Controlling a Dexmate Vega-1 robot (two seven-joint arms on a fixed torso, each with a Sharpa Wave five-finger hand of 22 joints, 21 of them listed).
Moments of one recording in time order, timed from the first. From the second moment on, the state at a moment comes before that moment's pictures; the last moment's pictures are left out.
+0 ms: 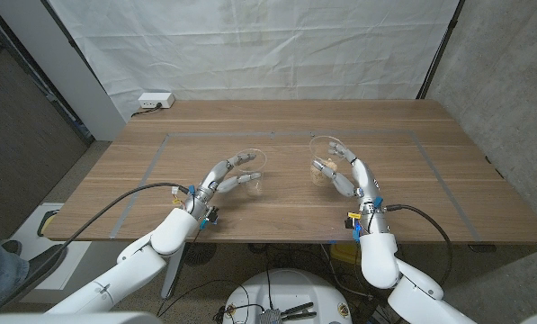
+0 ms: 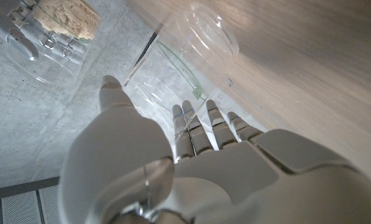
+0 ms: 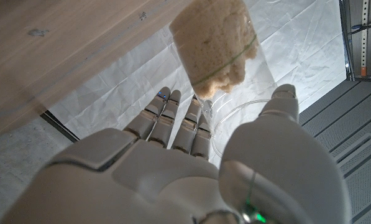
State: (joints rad) left arm 1.18 0.72 0.41 -1.63 -0.06 -0.45 0.22; left_hand 0.90 0.06 -0.13 -0.09 0.31 0.43 -0.07 0.28 0.19 0.44 -0.16 0.25 0.19 0.29 -0.04 0.22 0.18 -0.01 0.01 0.23 0.18; right arm -1.38 -0.59 -0.45 -1.99 -0.38 0.05 -0.74; right_hand 0.81 0.07 -0.07 -0.12 0.32 0.48 -0.08 0.25 0.20 0.57 -0.12 0.31 0.19 0.41 -0.05 0.19 0.18 0.32 -0.04 0.21 0.18
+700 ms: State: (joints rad) left arm 1.20 0.73 0.38 -1.65 -0.08 -0.47 0.22; left_hand 0.88 0.05 -0.15 -0.08 0.30 0.43 -0.06 0.26 0.19 0.42 -0.15 0.24 0.19 0.28 -0.04 0.21 0.18 -0.02 0.02 0.22 0.18; right arm -1.25 -0.62 -0.49 -2.04 -0.40 -0.01 -0.63; right_hand 0.82 0.08 -0.07 -0.12 0.31 0.51 -0.09 0.24 0.20 0.58 -0.11 0.31 0.19 0.43 -0.05 0.19 0.18 0.38 -0.04 0.22 0.18
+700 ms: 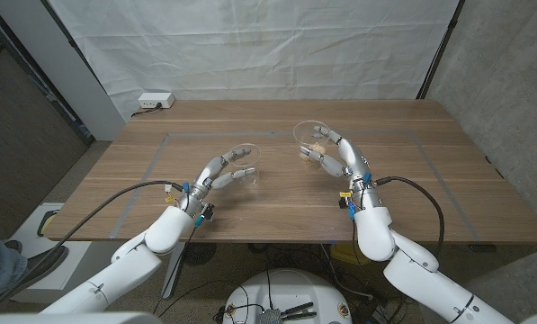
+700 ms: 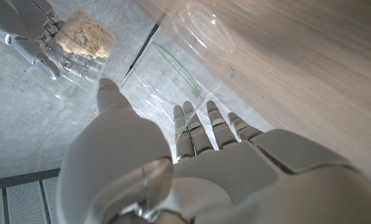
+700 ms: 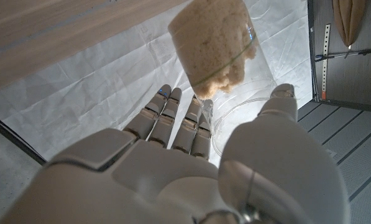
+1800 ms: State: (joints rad) left arm 1.17 0.74 0.39 -1.65 -0.08 -0.44 0.19; left_hand 0.88 0.05 -0.15 -0.08 0.29 0.45 -0.06 0.26 0.19 0.46 -0.14 0.24 0.19 0.28 -0.04 0.20 0.18 -0.01 0.01 0.22 0.18; right arm -1.12 -0.64 -0.58 -2.11 -0.69 -0.23 -0.45; right_hand 0.84 0.08 -0.06 -0.12 0.29 0.51 -0.09 0.24 0.20 0.59 -0.11 0.30 0.19 0.45 -0.04 0.19 0.18 0.38 -0.04 0.22 0.18
